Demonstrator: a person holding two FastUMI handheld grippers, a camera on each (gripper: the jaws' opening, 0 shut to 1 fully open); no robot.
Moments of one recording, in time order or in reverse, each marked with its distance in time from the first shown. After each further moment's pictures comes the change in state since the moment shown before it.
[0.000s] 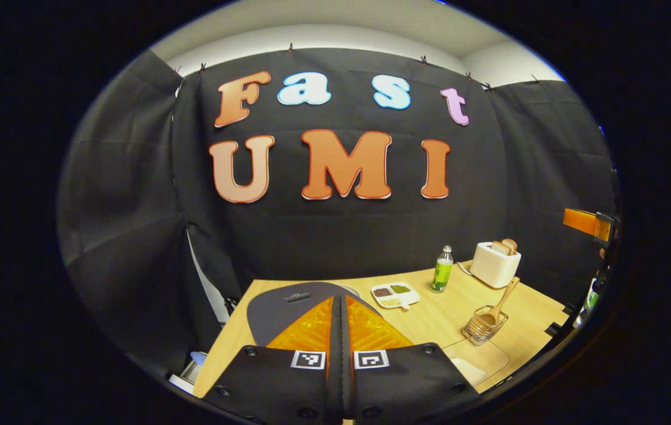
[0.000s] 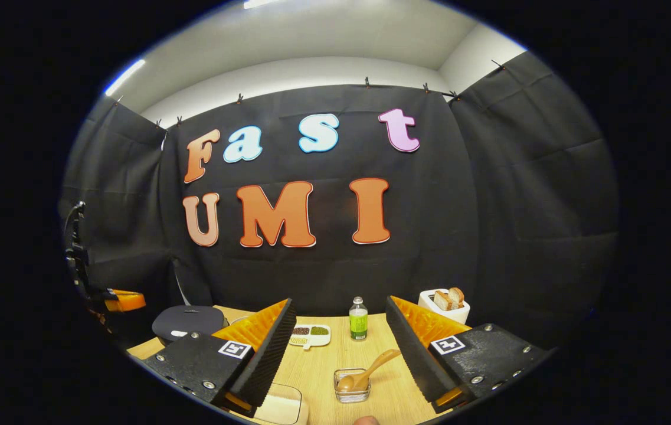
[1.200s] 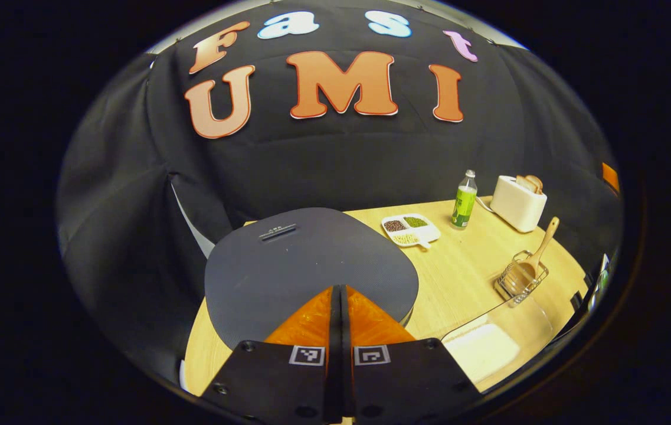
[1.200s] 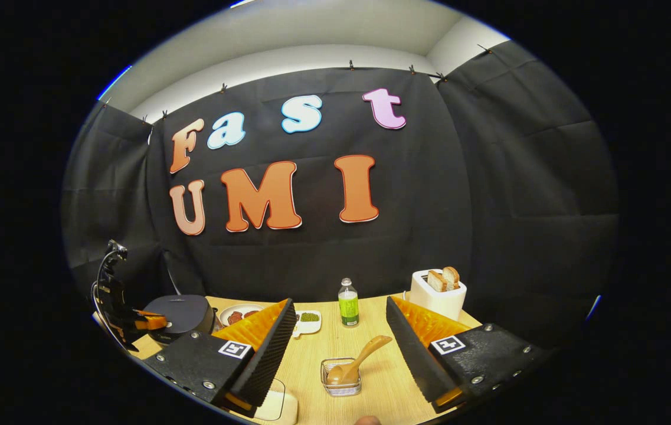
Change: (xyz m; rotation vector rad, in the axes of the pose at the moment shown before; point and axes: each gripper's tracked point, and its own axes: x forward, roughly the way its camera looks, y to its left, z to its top) left arm 0.075 0.007 -0.103 0.081 0.290 0.053; right arm 0.019 -0.029 -0.053 0.032 0.091 -0.032
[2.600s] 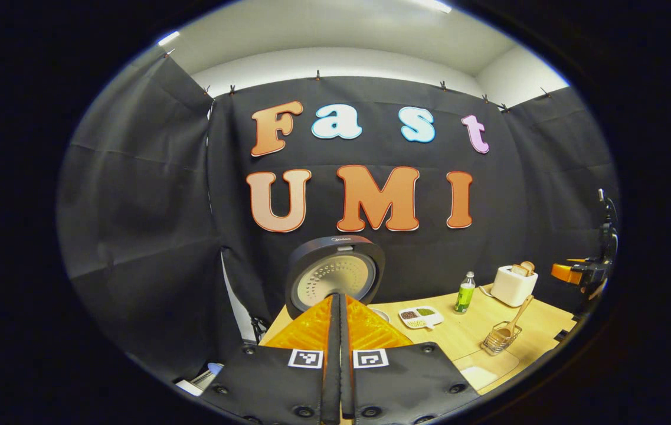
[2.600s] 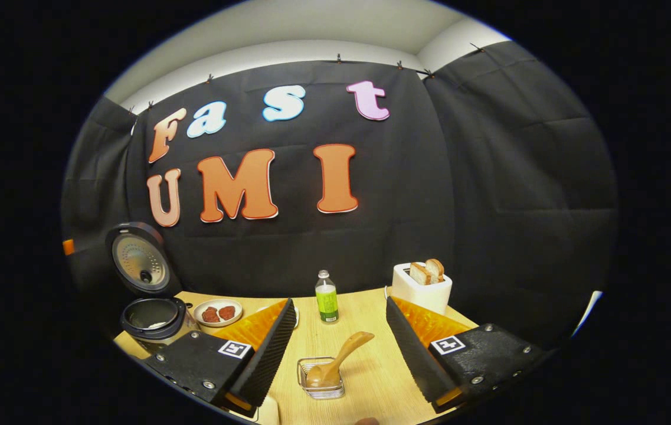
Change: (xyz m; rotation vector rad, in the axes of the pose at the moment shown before) left arm -0.179 0.078 0.106 -0.095 -0.508 0.094; right arm 0.035 -0.040 -0.044 0.008 0.021 -0.131
